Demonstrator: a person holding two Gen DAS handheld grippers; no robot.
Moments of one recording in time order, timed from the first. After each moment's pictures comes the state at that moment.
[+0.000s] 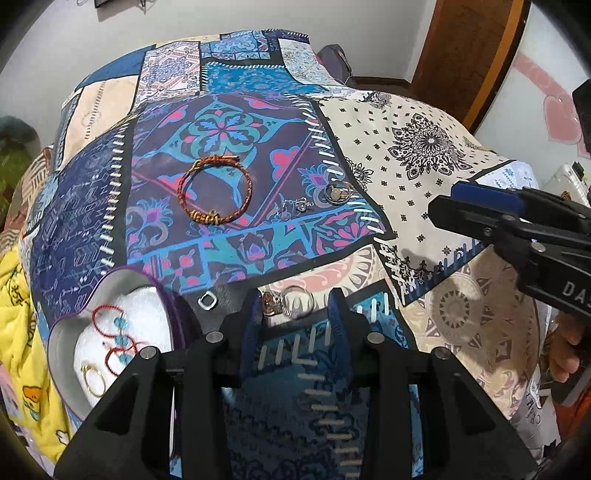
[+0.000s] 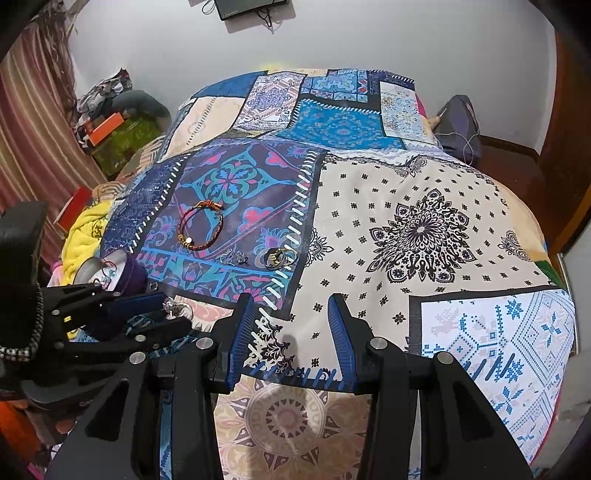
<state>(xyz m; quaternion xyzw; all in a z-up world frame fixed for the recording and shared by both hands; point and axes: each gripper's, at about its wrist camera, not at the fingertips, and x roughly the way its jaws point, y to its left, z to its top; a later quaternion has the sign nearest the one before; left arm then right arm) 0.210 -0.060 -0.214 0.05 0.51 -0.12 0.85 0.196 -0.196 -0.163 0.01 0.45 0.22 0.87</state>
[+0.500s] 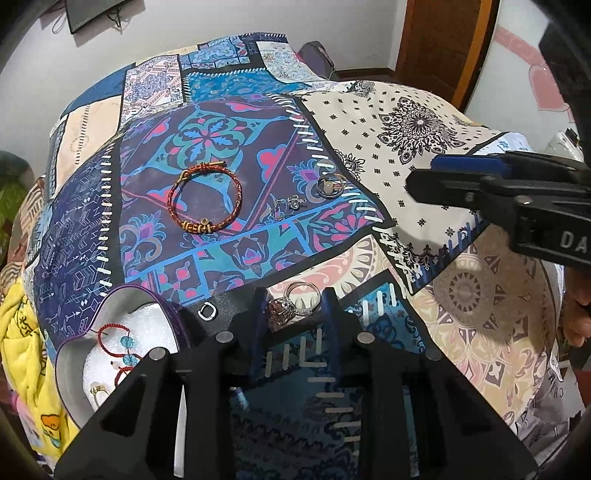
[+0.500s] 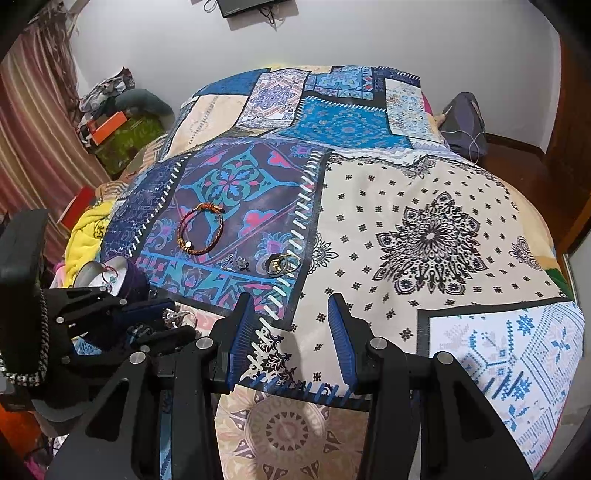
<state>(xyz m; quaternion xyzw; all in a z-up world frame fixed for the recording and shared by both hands) 0.208 -0.064 -0.218 0.10 0.50 -0.14 0.85 0.207 -0.190 -0.167 0.01 0.45 0.23 0.86</state>
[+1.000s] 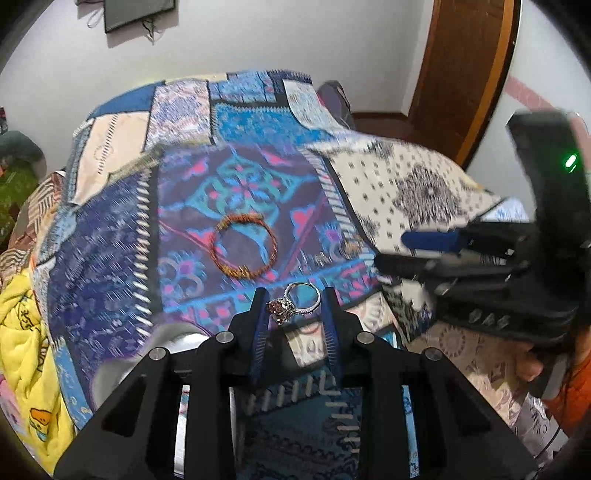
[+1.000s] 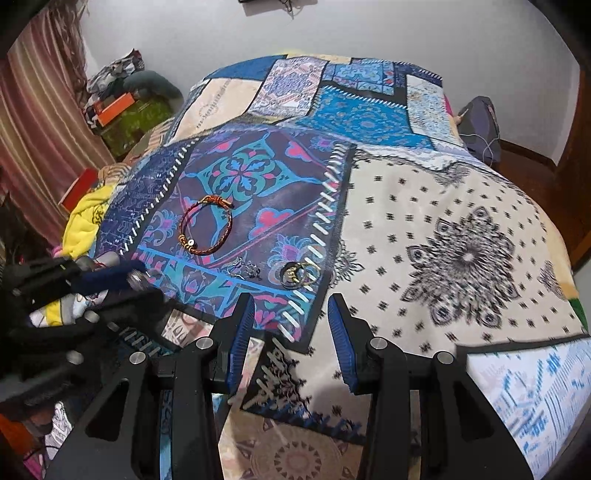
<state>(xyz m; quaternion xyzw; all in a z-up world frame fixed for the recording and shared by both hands) 0.212 -0.037 -0.179 0.04 0.44 -0.12 0.89 0.226 -0.165 -0.179 -0.02 0.47 0.25 0.85</state>
